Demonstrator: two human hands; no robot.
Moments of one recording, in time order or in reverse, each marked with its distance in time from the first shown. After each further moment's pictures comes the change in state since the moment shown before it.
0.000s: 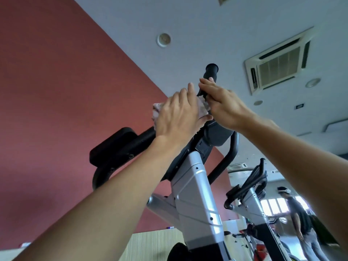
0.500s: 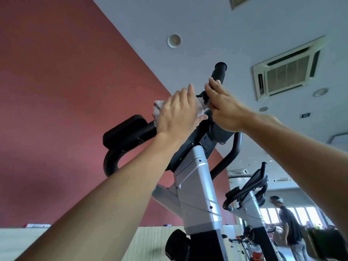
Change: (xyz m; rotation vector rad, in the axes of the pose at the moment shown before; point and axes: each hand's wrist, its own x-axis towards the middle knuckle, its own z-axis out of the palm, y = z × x) left_hand -0.024 -0.010 0.004 0.073 0.051 -0.014; right_hand -0.017 -0.019 0.004 -0.234 -0.186 0.006
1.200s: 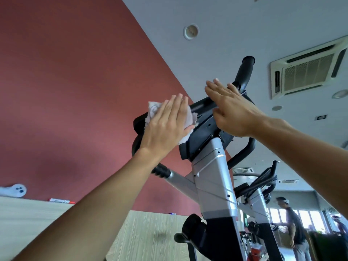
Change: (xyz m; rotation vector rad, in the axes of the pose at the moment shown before) left_hand -0.092 -0.082 0.007 0.032 0.189 0.109; right_hand -0.018 -0.059 0.018 -0.182 -0.020 -0.214
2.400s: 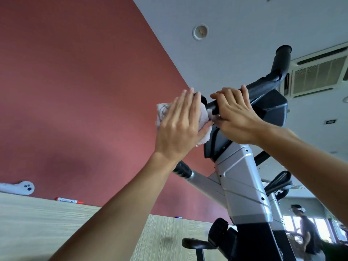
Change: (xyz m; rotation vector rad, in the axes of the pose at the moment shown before) left_hand -0.038 -0.019 0.003 -0.223 0.111 -0.211; right_hand 0.026 -0.054 0.068 -0.089 0.098 0.056
